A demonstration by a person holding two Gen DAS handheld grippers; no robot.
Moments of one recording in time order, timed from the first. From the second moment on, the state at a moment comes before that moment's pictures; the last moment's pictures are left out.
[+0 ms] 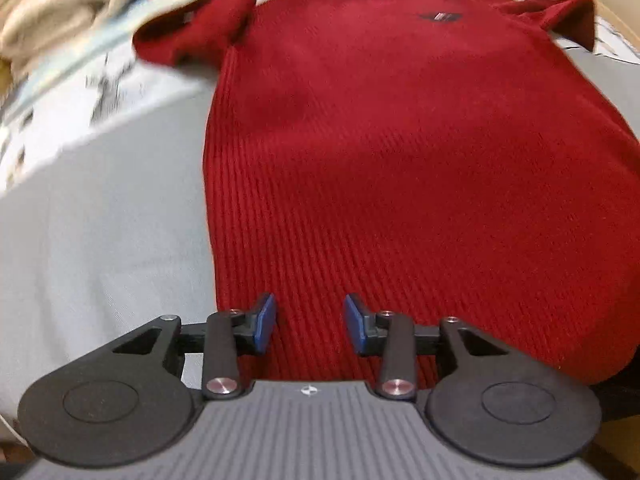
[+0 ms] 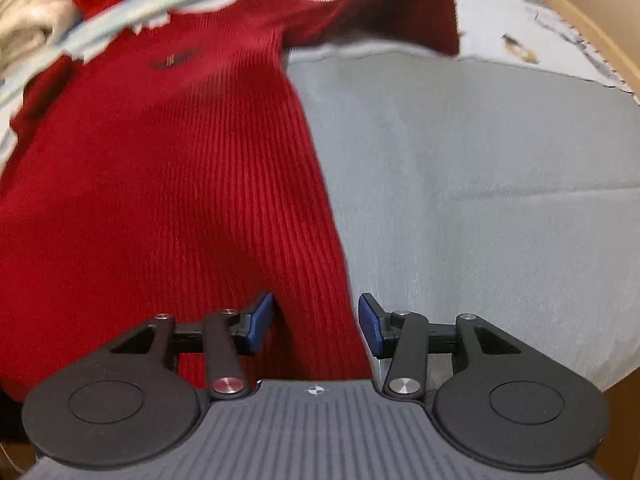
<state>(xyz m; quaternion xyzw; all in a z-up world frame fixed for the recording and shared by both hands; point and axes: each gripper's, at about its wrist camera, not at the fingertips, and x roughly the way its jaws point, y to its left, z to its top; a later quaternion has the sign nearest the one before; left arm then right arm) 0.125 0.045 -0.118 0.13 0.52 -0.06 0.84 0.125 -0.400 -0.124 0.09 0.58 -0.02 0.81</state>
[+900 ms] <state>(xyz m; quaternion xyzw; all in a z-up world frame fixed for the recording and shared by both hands) 0.088 0.043 0.008 0.08 0.39 -0.07 0.92 0.138 -0.340 -0.008 0.12 0.32 0.01 0.94</state>
